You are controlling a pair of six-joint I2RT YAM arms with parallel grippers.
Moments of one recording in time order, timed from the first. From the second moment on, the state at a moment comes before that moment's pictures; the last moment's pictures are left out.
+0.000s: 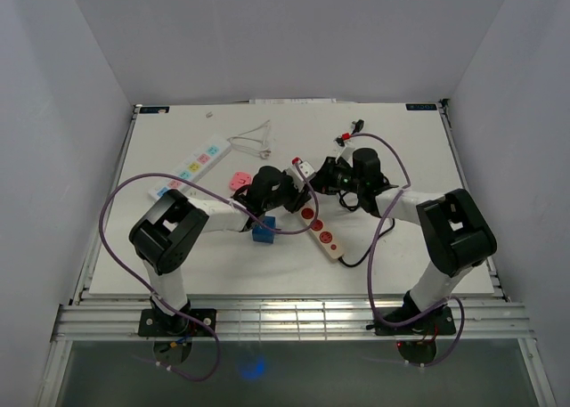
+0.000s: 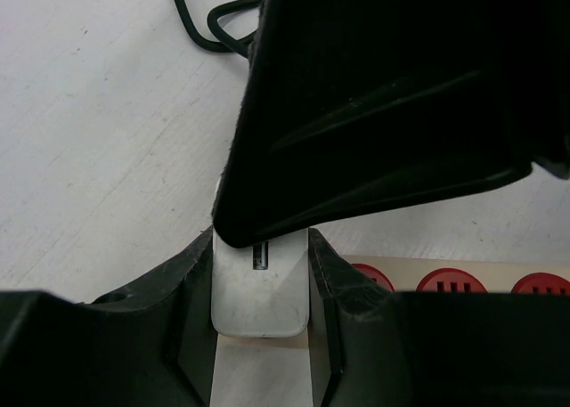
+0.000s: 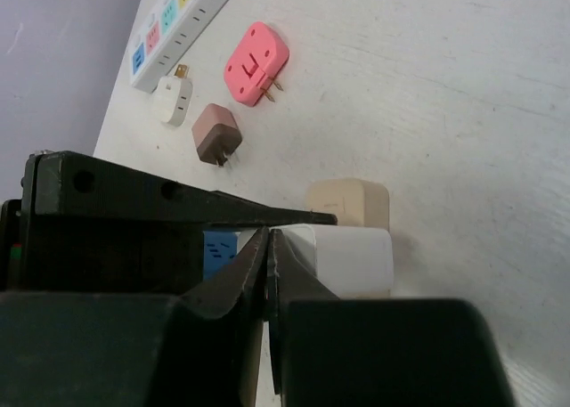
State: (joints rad) left arm -0.72 1.81 0.88 0.54 0.21 0.14; right arm 0.43 1.66 0.79 0.46 -0.54 0.59
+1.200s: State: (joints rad) left arm -0.71 1.82 0.90 0.51 0.22 0.14; right arm 0.41 1.71 0.66 0.43 -0.49 0.62
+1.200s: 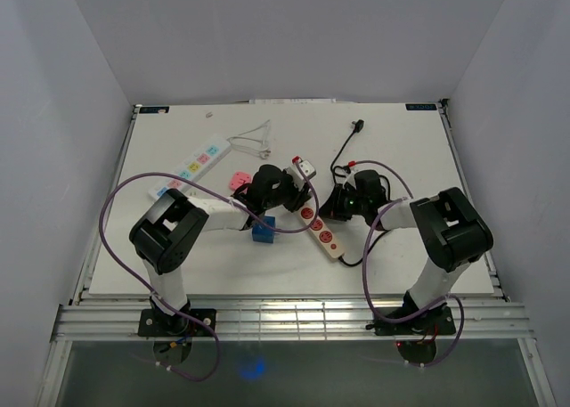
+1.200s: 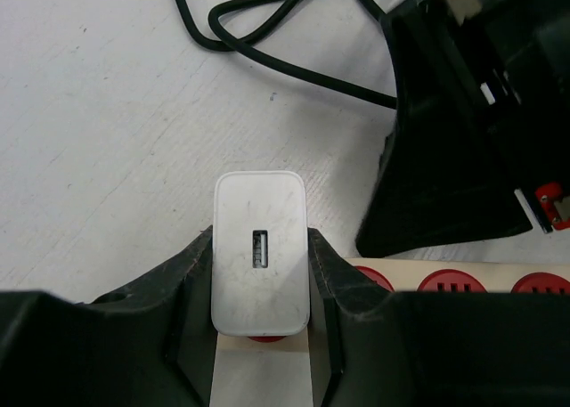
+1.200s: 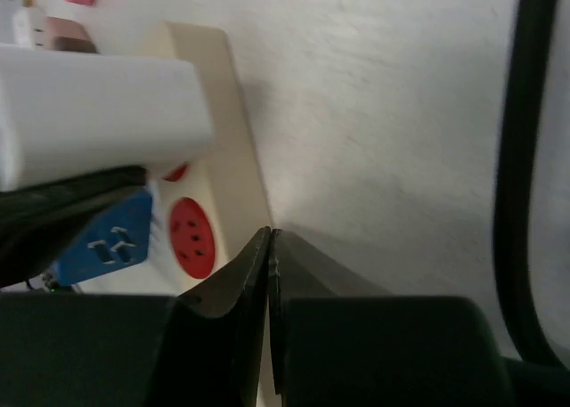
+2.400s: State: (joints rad) left arm -0.71 1.81 0.89 0.53 0.22 0.14; right arm 0.42 1.68 0.76 0.56 -0.54 0.69
